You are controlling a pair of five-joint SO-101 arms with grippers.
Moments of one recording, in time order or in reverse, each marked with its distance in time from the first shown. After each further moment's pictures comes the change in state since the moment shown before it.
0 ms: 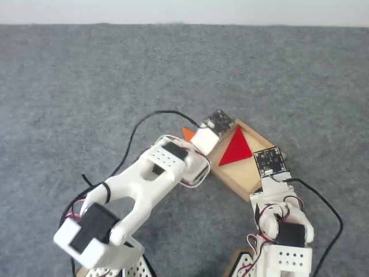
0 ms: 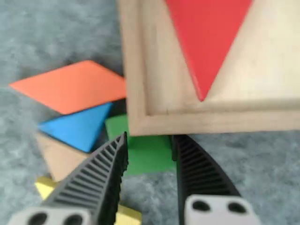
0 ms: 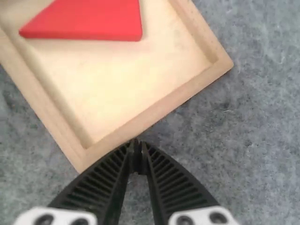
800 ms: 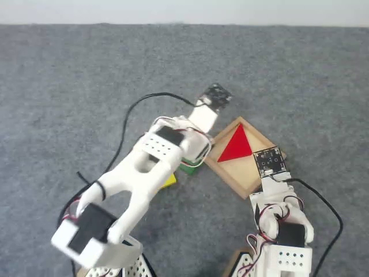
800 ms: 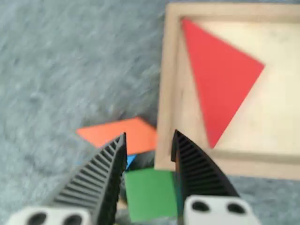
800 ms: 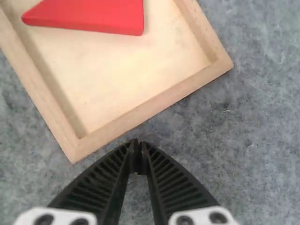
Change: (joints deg) left arm -1.4 0.9 -10.5 0.1 -1.2; right arm 0.0 0.0 0.0 0.0 0.0
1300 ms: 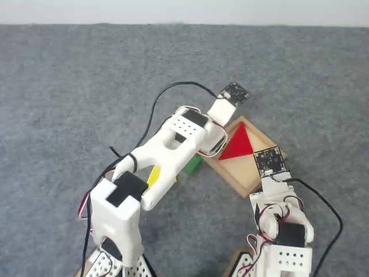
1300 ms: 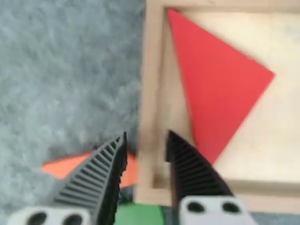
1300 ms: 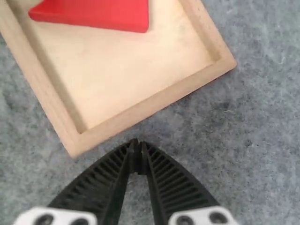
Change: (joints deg) left arm 1.8 22.8 -22.4 11.5 1.0; right arm -0.1 0.0 0.0 0.0 0.0
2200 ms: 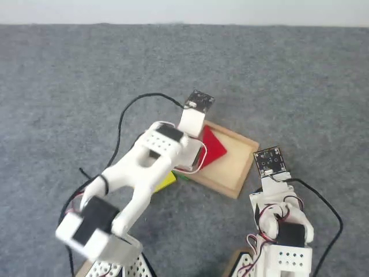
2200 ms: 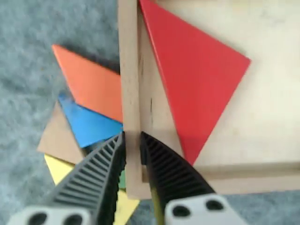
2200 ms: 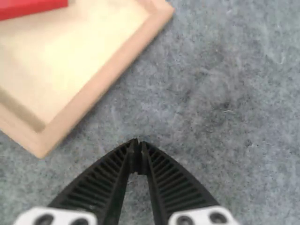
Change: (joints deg) left arm -3.7 -23.0 25.5 -1.1 14.2; right arm 0.0 0.0 0.0 0.0 0.0
